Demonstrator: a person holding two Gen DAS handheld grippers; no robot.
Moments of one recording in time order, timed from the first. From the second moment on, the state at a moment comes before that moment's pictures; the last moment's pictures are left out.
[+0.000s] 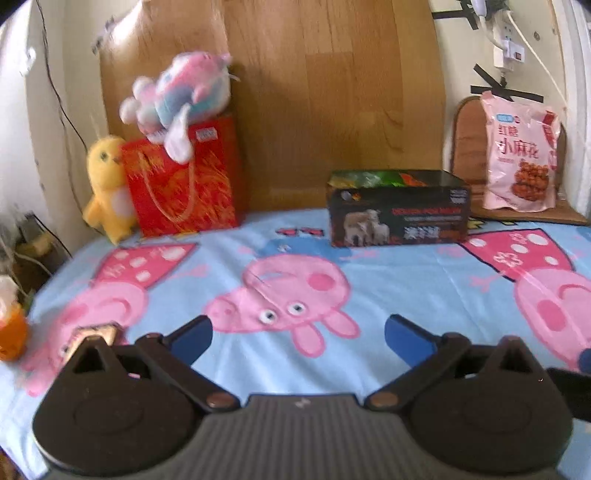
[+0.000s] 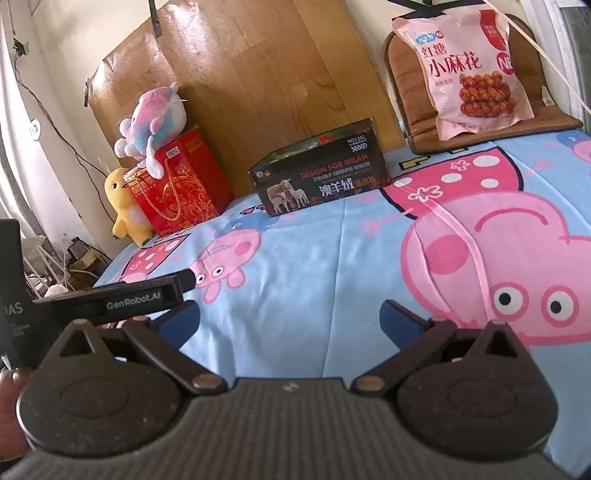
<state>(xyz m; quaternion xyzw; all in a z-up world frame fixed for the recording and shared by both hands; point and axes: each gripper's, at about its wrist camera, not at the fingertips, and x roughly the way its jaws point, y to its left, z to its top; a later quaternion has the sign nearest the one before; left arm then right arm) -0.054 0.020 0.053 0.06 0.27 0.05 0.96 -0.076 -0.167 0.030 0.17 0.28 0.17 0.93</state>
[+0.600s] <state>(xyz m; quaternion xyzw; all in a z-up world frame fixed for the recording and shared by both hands) -0.055 0.020 0.052 0.05 0.30 0.06 0.95 -0.082 -0.168 0.029 0.17 0.27 0.17 0.93</state>
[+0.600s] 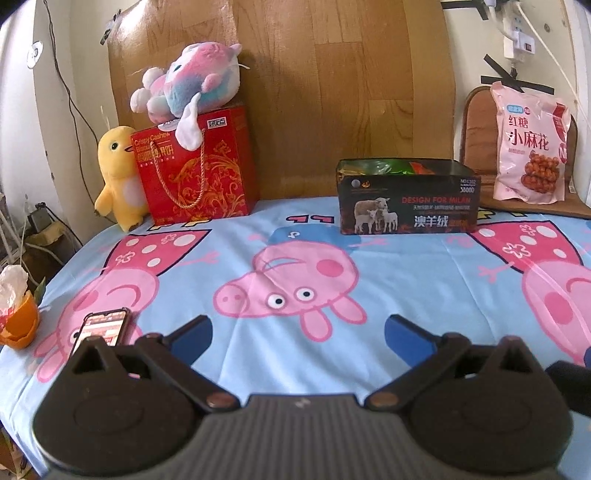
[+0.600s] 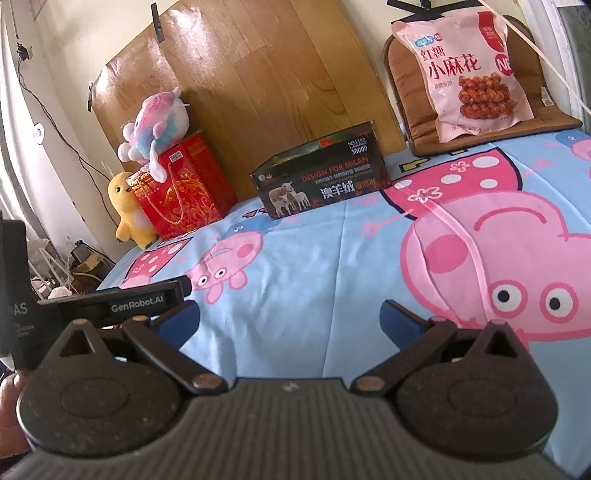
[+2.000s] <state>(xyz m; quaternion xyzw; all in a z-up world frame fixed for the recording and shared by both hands) -0.050 0.025 0.040 0.03 0.27 0.05 0.96 -0.070 -0.170 0.015 0.15 0.28 0.13 0.94</state>
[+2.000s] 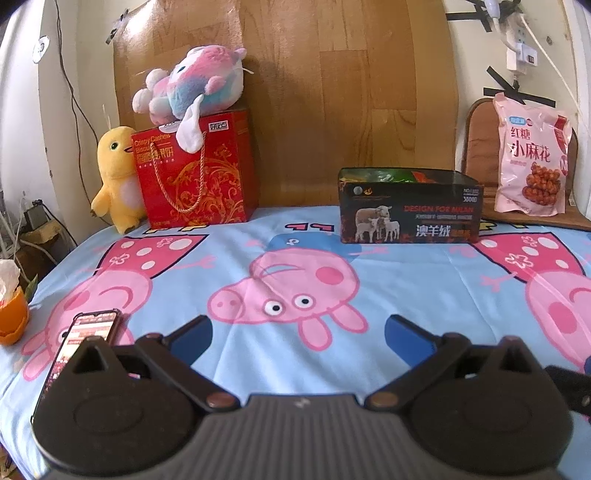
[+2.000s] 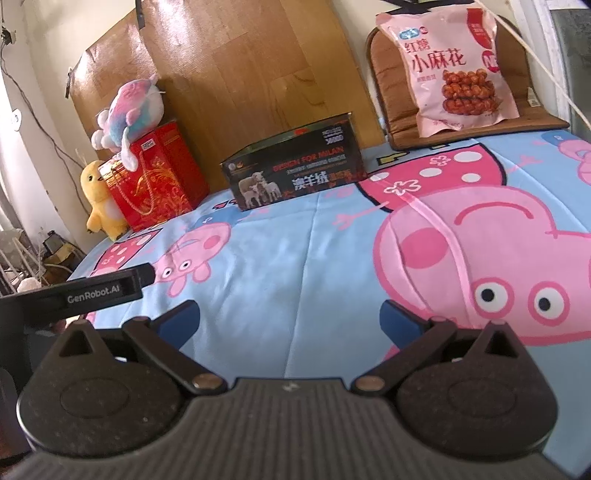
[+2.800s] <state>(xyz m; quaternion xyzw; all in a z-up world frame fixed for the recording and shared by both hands) -0.039 0.018 0.029 0.04 0.34 0.03 0.94 -0.066 -0.178 0.009 0.17 0.28 0.13 0.94</state>
